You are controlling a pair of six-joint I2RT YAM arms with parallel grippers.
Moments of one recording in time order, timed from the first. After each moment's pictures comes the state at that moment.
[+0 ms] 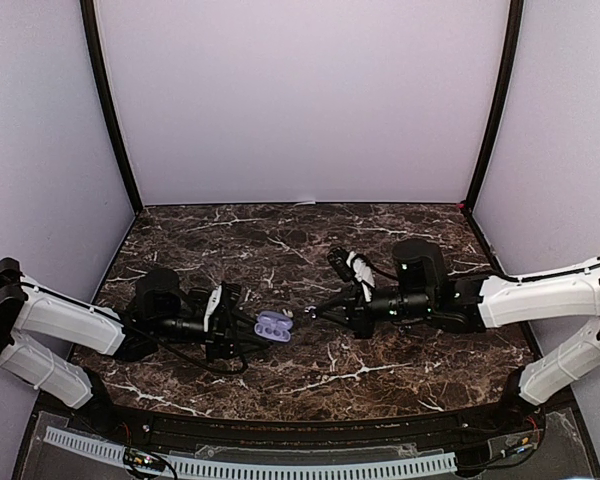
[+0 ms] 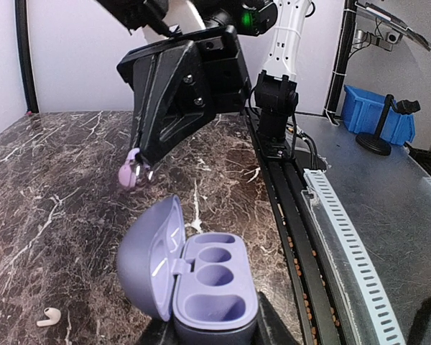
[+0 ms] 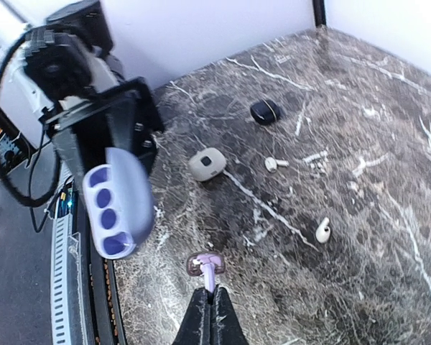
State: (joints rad) left arm -0.80 1.35 0.36 0.75 0.76 0.09; right arm 0.96 1.38 0.71 0.24 -0.40 0.14
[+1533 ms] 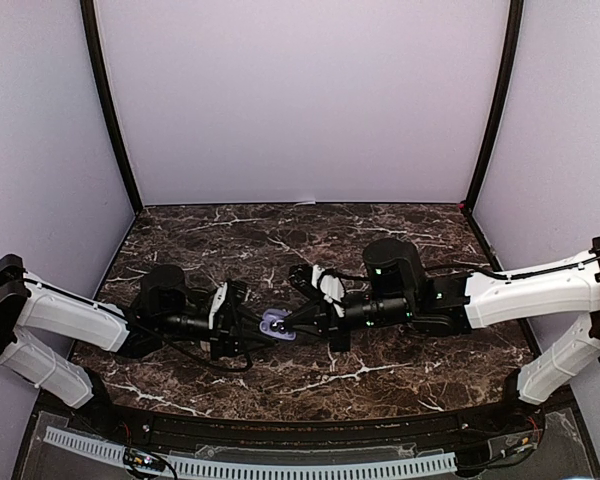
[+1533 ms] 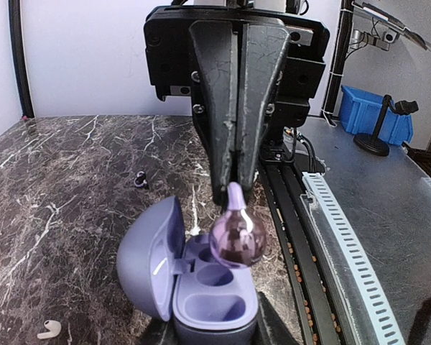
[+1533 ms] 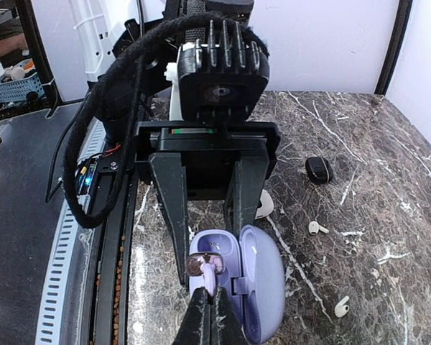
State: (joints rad) left arm -0.82 1.38 0.41 0.74 0.77 0.09; right arm 1.13 1.44 0.87 0.19 -0.36 -0.13
